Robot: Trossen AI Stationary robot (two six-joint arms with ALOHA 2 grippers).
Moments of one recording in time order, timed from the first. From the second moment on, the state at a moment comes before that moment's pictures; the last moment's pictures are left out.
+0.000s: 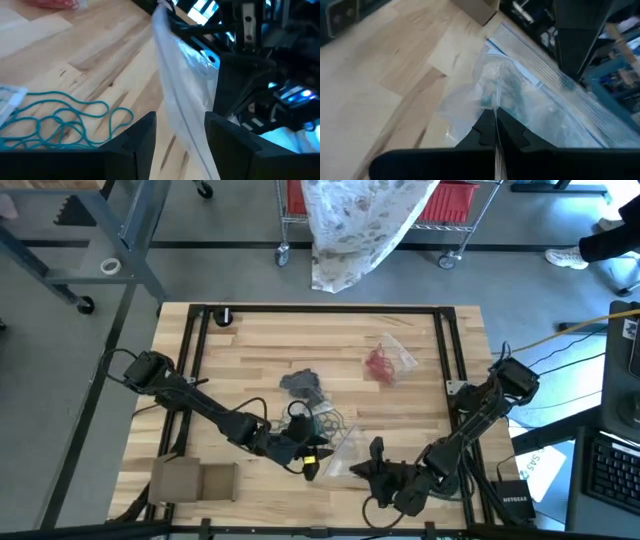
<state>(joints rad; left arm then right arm) -0.47 1.78 1.13 0.15 -0.50 -0.86 0.85 1.71 0.94 0.01 0.83 -0.11</state>
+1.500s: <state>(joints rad) -0.45 1.85 1.10 0.20 -0.46 -0.88 0.85 1.72 0.94 0.01 0.85 -0.12</state>
